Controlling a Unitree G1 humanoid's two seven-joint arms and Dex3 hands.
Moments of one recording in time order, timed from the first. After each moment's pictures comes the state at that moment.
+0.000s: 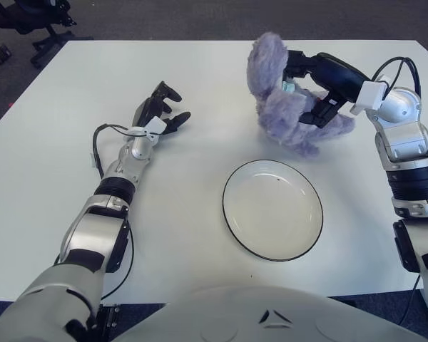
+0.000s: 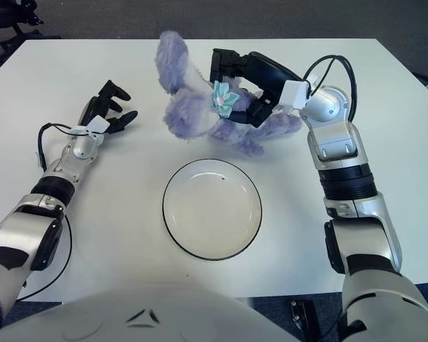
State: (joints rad) left arm -0.63 0.33 -0.12 0.95 0.36 -0.52 0.24; right arm -0.64 -0.58 0.10 0.01 0.08 -0.18 0.73
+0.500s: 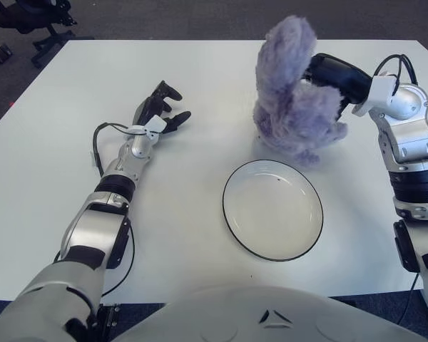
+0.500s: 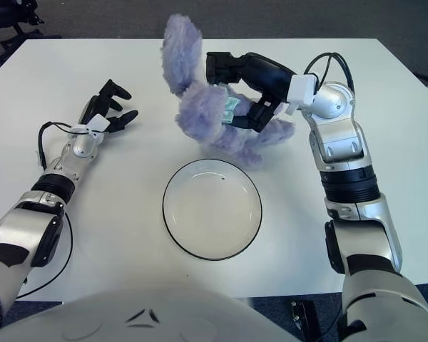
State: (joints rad) left arm -0.66 0.33 -0.12 0.99 0.36 -0.52 0.23; right arm -0.63 -0.58 0.08 -0.06 0.19 -0.08 0.85
